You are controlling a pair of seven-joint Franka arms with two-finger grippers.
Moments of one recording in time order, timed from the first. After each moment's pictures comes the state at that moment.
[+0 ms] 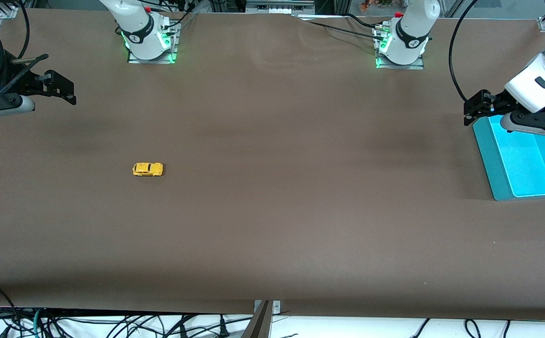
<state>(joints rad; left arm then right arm) 0.06 -0.01 -0.14 -1.66 0.03 1.66 0.10 -0.20 -0.04 0.26 -1.66 0.00 1.54 -0.12</state>
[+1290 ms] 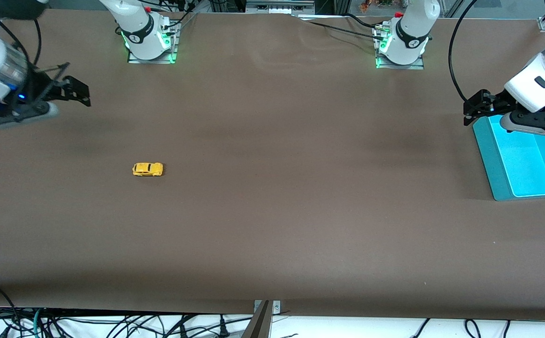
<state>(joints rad) 0.06 -0.01 -0.14 -1.66 0.03 1.66 0.10 -0.19 -0.04 0.28 -1.82 0.00 1.66 -0.24</state>
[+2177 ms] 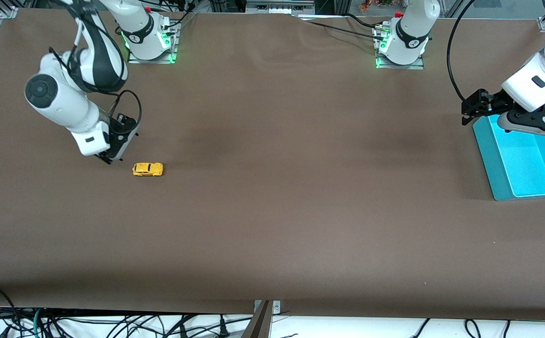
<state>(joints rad) 0.06 0.00 -0.14 -1.65 0.03 1.65 0.10 -0.19 0.15 0.31 -2.26 0.00 2.39 -1.14</state>
